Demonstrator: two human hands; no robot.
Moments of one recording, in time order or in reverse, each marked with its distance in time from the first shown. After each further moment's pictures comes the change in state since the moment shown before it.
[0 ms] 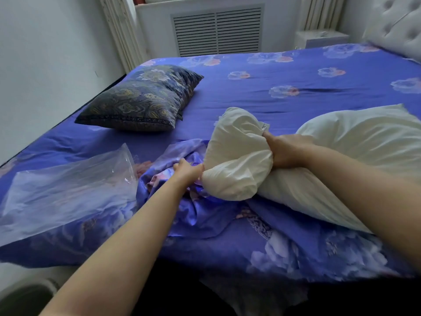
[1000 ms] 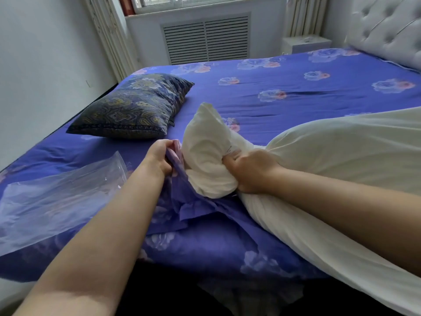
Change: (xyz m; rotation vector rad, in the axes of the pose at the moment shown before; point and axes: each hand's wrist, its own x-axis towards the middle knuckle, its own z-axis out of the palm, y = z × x) left_hand 0.037 0.016 -0.049 -0.945 -0.245 -0.024; right_hand -0.034 -0.065 0.017 -0.340 0.314 -0.301
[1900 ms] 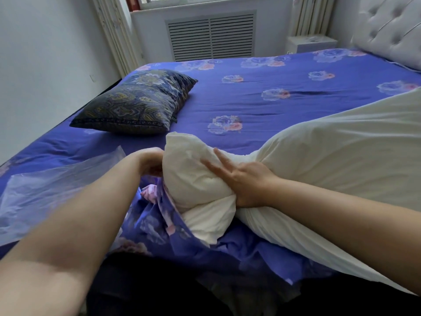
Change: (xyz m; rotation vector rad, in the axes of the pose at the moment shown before) left_hand -0.016 0.003 -0.031 0.957 -0.051 -0.112; right_hand -0.017 -0.023 -0.001 0.293 -0.076 -0.127
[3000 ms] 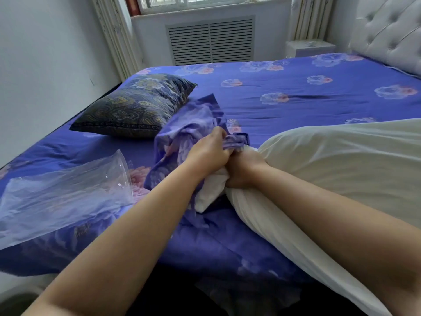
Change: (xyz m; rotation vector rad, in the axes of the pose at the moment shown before) left_hand -0.069 0.093 0.093 0.357 0.459 0.645; right_hand 0.047 0.034 0.006 -0.124 -0.033 0.189
